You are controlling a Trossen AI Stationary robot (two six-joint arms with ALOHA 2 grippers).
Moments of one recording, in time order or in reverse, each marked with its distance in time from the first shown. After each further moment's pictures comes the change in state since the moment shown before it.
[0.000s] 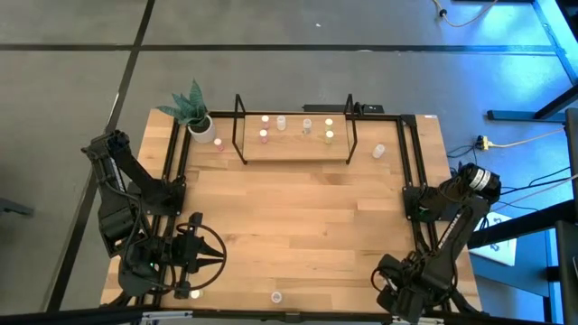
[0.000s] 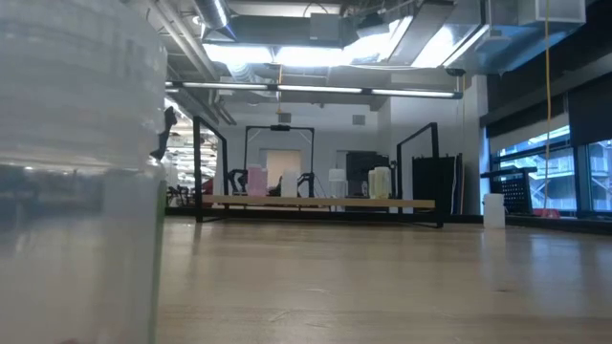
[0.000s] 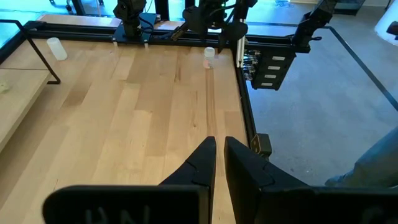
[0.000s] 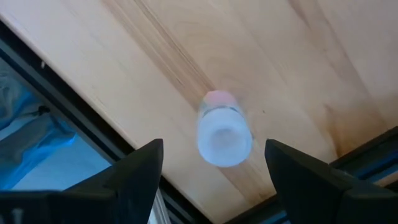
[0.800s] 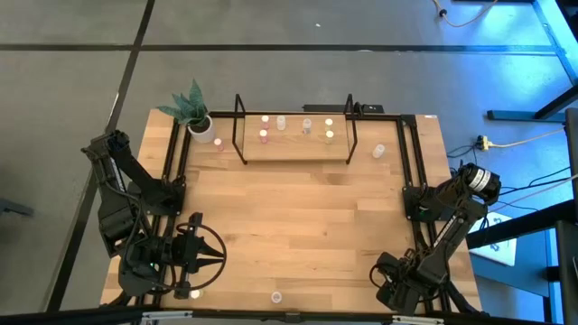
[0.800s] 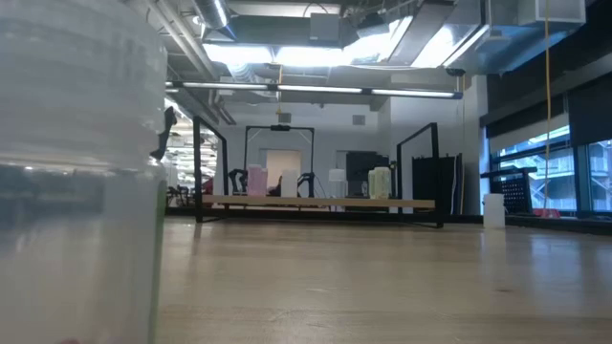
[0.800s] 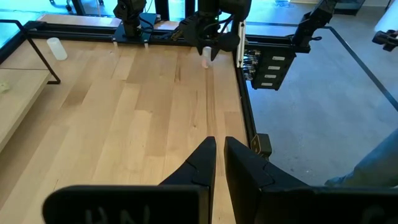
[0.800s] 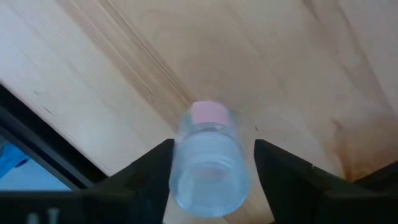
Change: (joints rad) left arm 0.000 0.000 0.000 0.000 0.000 0.000; right arm 0.000 0.000 -0.161 0.161 -0.026 -0.018
